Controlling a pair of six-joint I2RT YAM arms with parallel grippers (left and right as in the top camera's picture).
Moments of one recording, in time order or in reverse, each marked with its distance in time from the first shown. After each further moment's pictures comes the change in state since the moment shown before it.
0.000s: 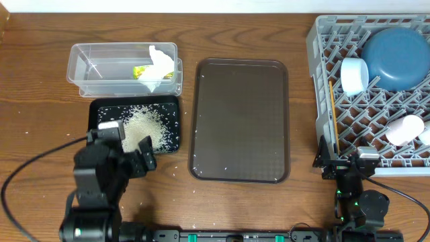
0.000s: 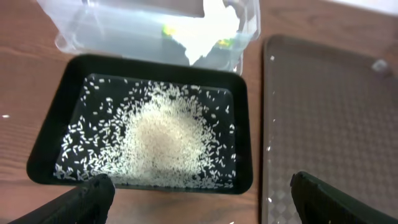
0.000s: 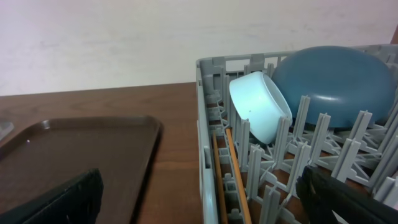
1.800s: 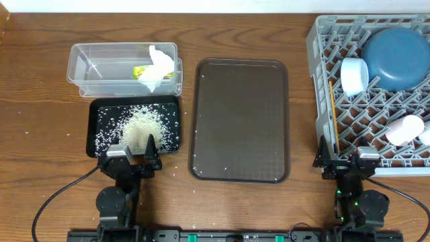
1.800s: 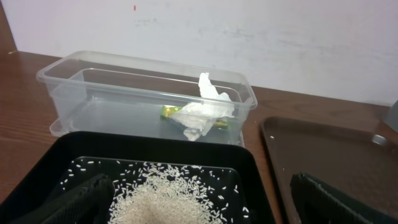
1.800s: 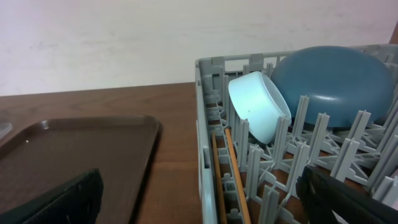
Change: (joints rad) left arm -0.002 -0.492 -0.649 0.656 -0.032 0.023; right arm 0.000 0.000 0.000 0.000 0.003 0.000
